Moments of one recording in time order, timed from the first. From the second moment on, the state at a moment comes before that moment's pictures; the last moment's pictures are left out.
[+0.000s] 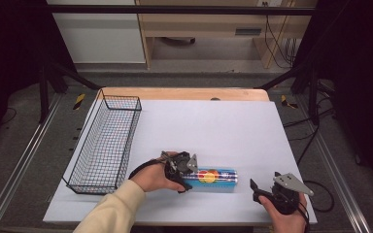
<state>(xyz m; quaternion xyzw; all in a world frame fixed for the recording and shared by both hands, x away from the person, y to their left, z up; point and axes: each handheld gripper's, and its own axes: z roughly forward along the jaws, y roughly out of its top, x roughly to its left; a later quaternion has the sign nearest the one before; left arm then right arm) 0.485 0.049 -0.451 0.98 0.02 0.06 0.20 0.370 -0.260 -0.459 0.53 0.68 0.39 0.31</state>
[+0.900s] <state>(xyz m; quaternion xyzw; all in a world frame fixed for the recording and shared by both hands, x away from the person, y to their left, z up) 0.463 0.056 -0.439 0.97 0.03 0.06 0.24 0.369 -0.261 -0.458 0.53 0.68 0.40 0.31</state>
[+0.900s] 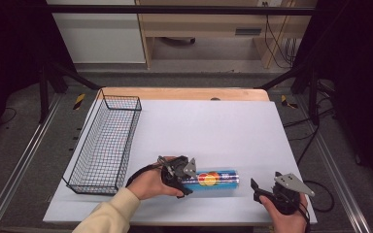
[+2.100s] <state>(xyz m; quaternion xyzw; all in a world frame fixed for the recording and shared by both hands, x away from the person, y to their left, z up) 0.436 0.087 -0.380 0.94 0.08 0.10 0.32 0.387 -0.242 -0.450 0.51 0.68 0.40 0.34</state>
